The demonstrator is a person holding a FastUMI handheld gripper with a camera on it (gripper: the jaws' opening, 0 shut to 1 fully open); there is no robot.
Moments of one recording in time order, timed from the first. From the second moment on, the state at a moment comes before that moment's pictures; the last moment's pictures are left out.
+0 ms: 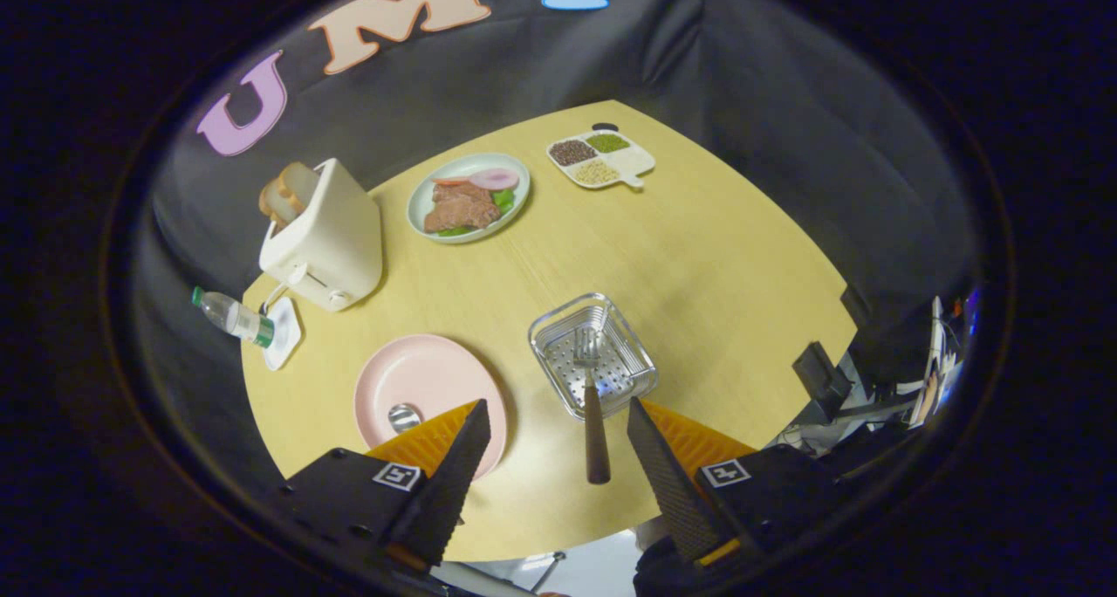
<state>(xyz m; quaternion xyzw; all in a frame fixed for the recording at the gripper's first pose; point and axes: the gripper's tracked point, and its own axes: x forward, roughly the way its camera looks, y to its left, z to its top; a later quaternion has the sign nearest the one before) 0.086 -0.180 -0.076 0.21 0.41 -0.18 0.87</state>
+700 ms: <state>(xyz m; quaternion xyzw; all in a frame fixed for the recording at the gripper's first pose) 0.056 -0.047 -0.045 0.11 0.30 -0.06 0.95</state>
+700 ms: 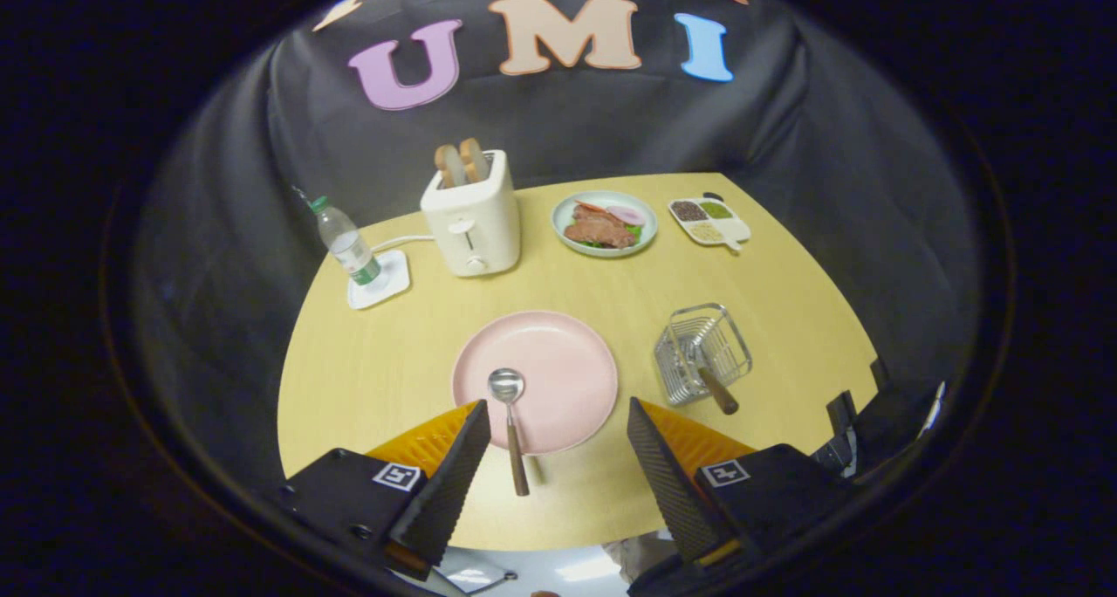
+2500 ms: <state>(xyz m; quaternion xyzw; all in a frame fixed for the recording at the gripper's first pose) 0.072 0.014 -0.193 0.01 0.27 -0.05 0.96</state>
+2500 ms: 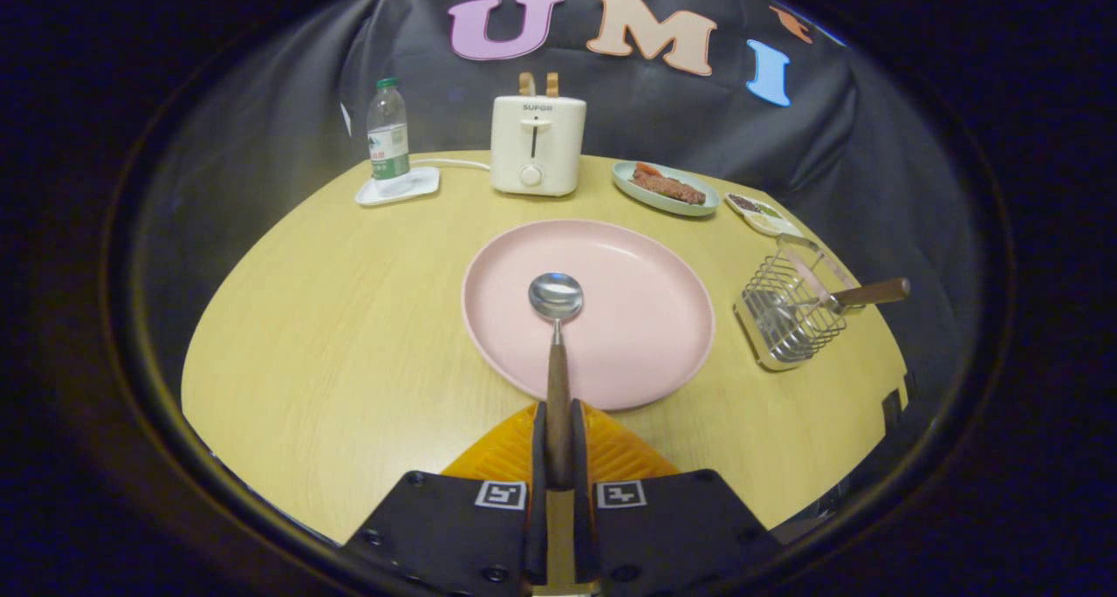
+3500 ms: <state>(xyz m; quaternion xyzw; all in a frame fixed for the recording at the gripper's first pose) 0.066 0.020 -0.149 0.01 0.28 -0.04 0.96</state>
